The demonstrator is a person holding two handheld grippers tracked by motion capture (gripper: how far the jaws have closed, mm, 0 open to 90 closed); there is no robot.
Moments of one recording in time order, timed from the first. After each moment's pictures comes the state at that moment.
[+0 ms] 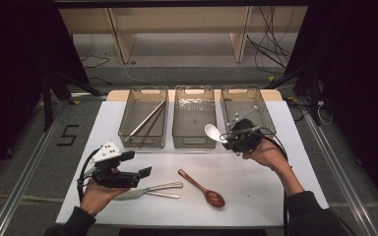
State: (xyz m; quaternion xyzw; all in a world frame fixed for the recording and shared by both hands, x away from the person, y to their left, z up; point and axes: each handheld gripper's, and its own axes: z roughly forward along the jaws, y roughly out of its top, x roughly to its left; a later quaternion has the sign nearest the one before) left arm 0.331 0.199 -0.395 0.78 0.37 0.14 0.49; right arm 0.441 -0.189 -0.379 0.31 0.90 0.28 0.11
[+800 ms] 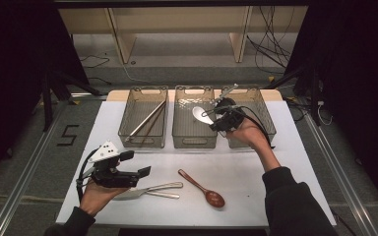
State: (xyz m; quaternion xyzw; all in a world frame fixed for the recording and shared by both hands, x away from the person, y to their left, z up) left arm 0.331 0.201 -0.395 0.77 0.37 0.14 0.50; right arm 0.492 -0.143 -0.357 0.34 0.90 0.26 0.12
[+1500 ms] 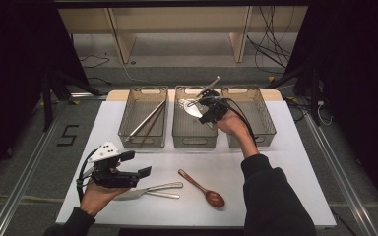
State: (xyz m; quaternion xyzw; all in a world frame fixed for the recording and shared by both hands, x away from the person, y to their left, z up) left arm 0.330 0.201 -0.395 0.77 0.37 0.13 0.50; right arm 0.534 -0.105 -0.366 0.37 0.89 0.23 0.11
